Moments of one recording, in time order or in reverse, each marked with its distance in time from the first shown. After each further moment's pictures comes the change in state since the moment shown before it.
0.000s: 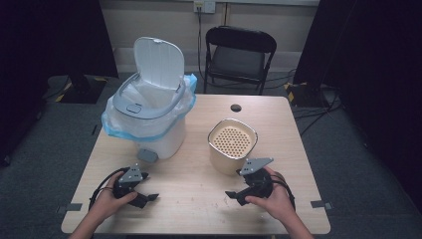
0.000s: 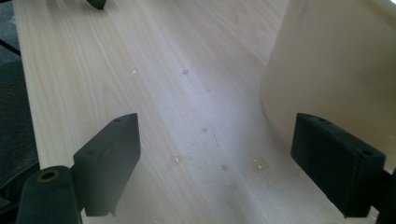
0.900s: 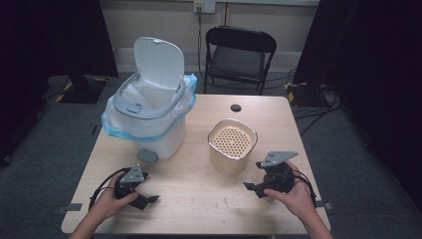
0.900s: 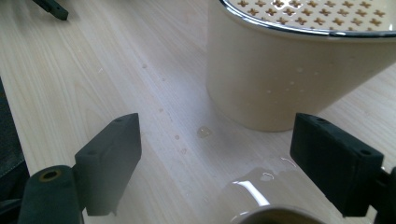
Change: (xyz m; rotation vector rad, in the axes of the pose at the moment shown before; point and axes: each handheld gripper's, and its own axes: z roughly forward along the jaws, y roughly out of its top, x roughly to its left) left arm -0.001 0.001 0.002 0.008 -0.011 0.008; right arm -0.023 -0.008 -0.049 -0.011 -0.099 0.061
